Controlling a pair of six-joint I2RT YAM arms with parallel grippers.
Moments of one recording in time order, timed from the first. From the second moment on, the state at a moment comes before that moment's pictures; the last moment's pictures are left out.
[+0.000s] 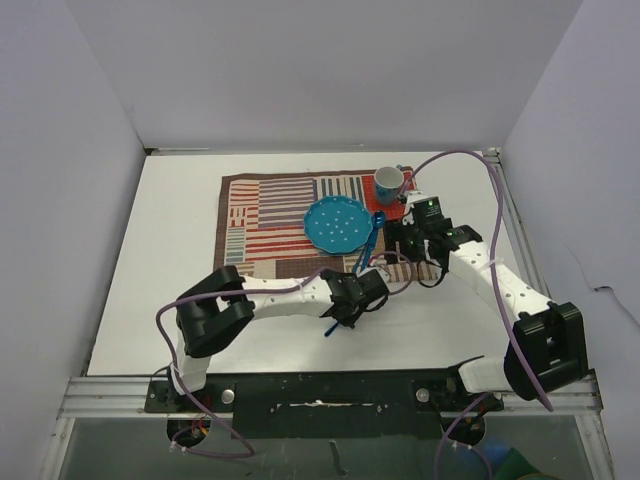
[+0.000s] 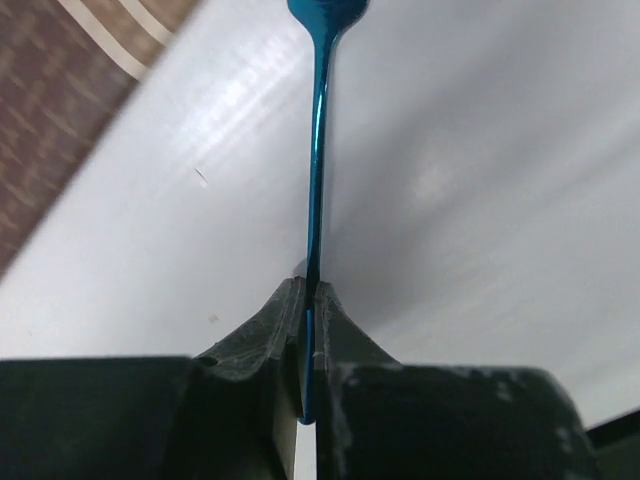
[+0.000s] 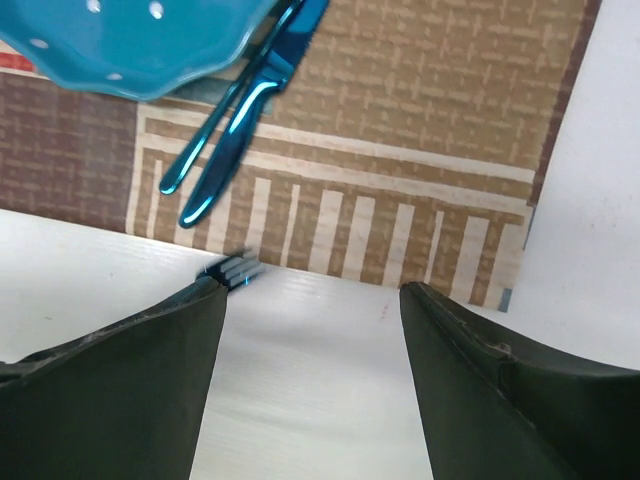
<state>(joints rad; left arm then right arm) -1.15 1.95 1.31 -0.52 -0.28 -0.40 0.33 1.35 0.96 -0.55 -0.01 0.13</state>
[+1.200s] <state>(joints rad) -0.72 1.87 1.44 -0.69 -0.50 -0.54 0.33 1.29 0.94 -0.50 -0.07 0.16</state>
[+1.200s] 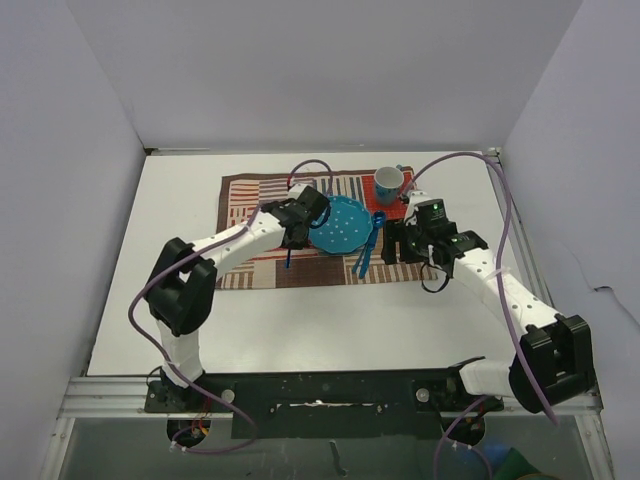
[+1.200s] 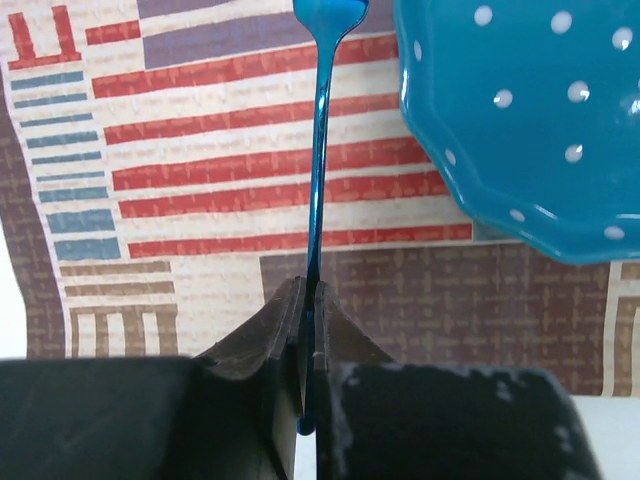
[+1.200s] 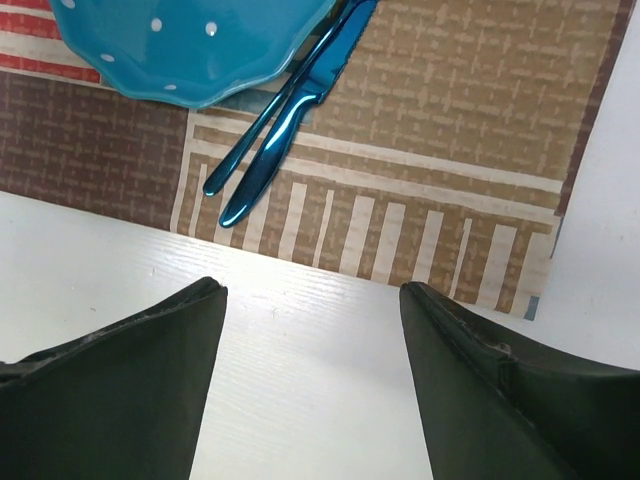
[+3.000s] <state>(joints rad) -0.55 1.90 1.43 -0.51 -0.35 -0.59 0.35 1.60 1.09 -0.53 -0.07 0.14</state>
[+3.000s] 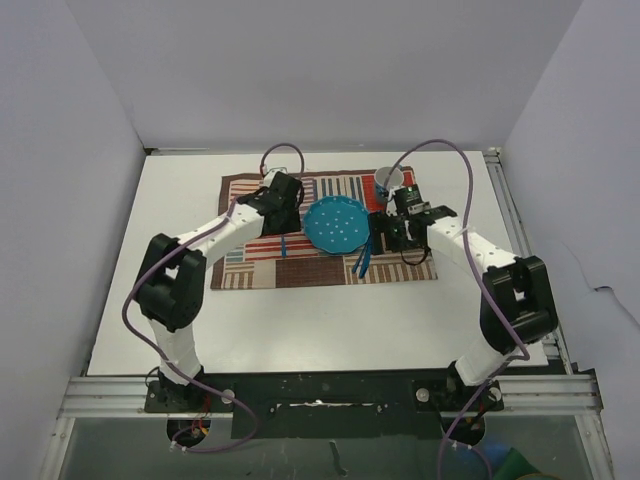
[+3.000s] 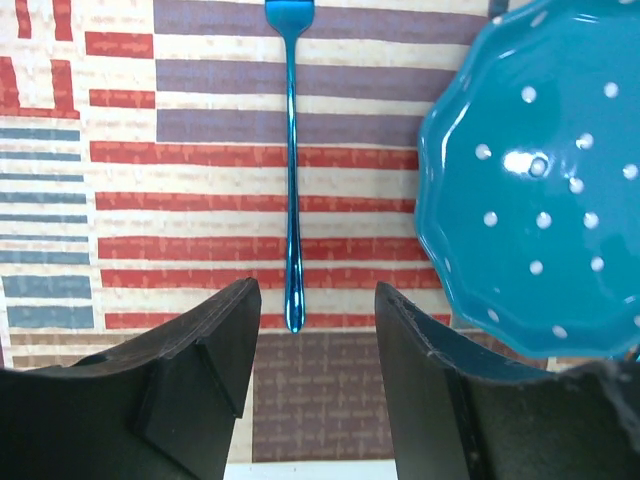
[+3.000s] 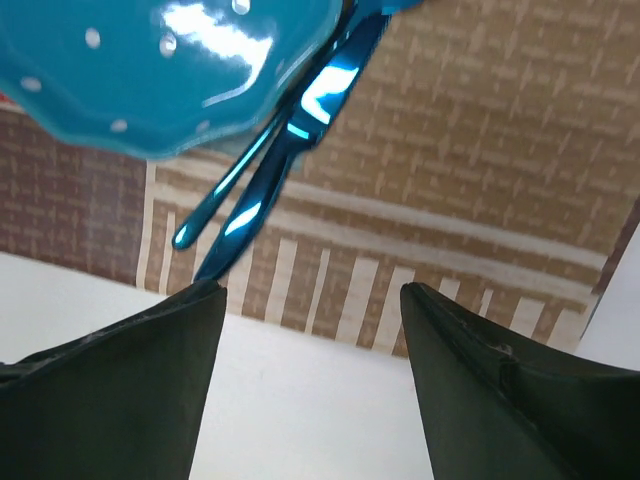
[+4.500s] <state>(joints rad) -0.65 1.96 1.38 -0.42 -0.30 -0.58 0.33 2.03 1.54 -0.66 -0.15 0.06</state>
